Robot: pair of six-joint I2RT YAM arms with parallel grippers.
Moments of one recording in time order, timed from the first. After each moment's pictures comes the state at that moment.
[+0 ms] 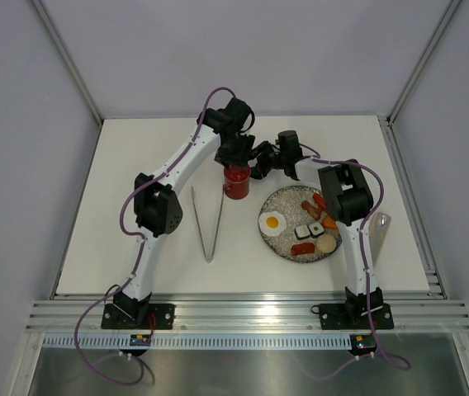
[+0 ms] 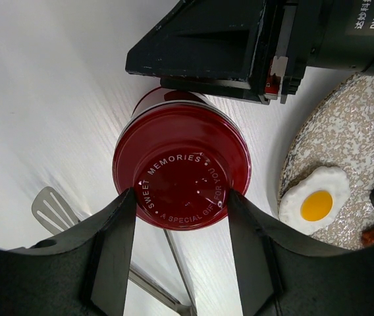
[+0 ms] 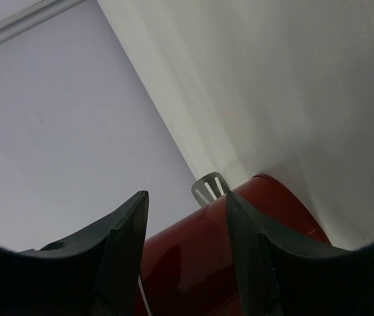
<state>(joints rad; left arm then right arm) -0.56 2.31 2.36 -1.19 0.02 -0.23 0.34 2.37 1.58 0.22 -0.70 1.44</state>
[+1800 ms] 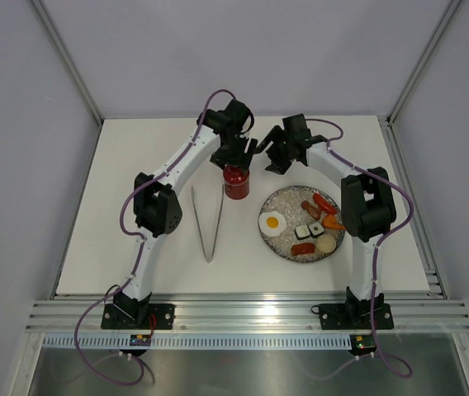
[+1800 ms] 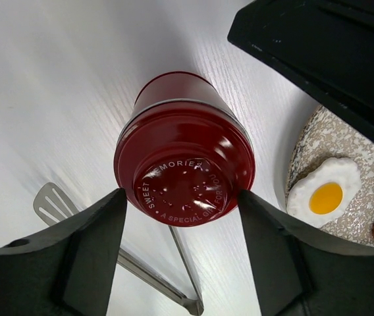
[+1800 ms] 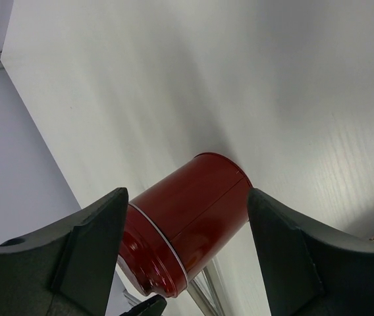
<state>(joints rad) -0.56 2.31 2.34 -1.20 0.02 -0.21 0.35 2.07 1.62 -0.35 -0.23 1.04</state>
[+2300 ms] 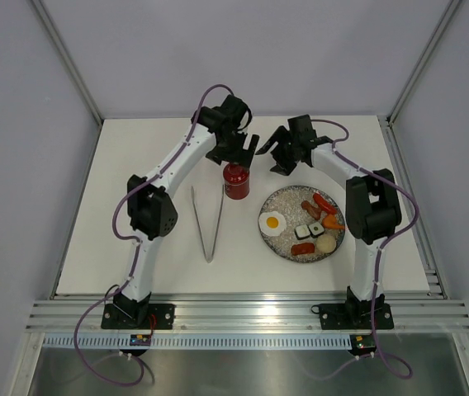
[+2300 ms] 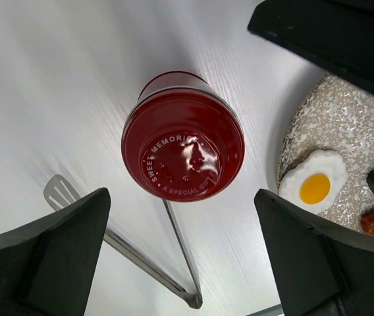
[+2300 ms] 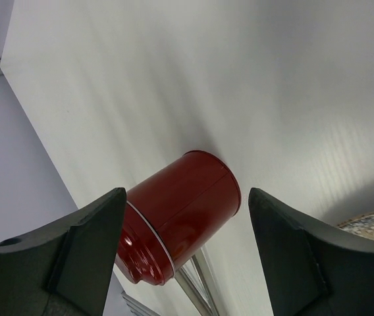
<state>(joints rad) -0.56 2.25 2.32 -1.19 0.02 -0.21 0.33 2.04 1.57 -0.35 -0.22 1.02</state>
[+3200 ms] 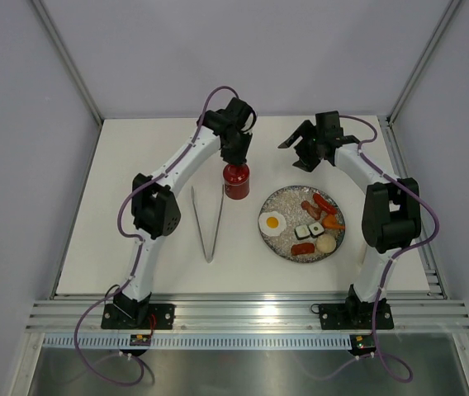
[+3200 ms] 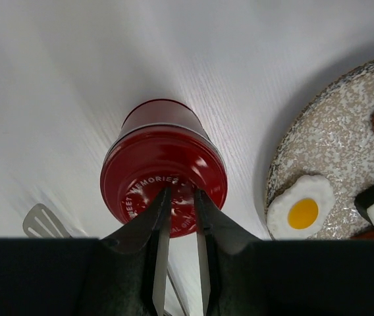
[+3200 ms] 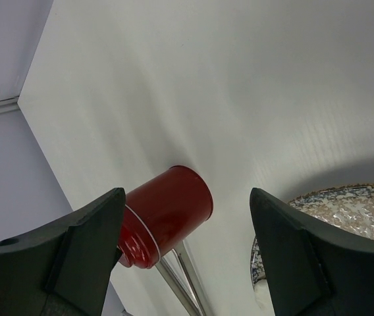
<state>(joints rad) -0.57 2.26 2.30 -1.09 0.03 -0.23 0.19 1.89 1.48 -0.36 -0.22 0.96</state>
